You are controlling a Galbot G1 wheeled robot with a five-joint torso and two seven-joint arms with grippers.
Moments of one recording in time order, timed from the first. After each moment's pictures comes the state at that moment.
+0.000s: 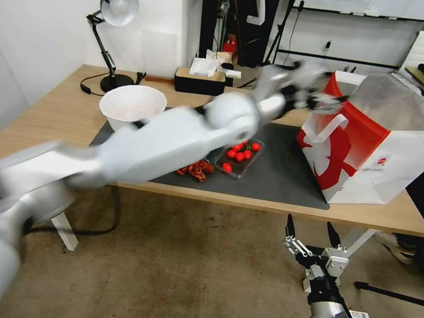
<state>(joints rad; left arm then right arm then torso) 0.11 -1.10 0.54 -1.64 -0.95 0.14 -0.12 -1.71 1.05 0.37 2.09 0.36 0.35 0.35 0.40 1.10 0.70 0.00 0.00</state>
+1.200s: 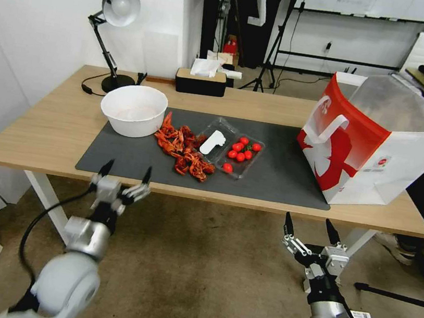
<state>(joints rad) 1.59 -1.20 -0.46 -2.03 -0.28 -0.18 -0.22 -1.71 1.03 0.36 2.11 0.37 0.34 0.34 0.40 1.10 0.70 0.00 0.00</state>
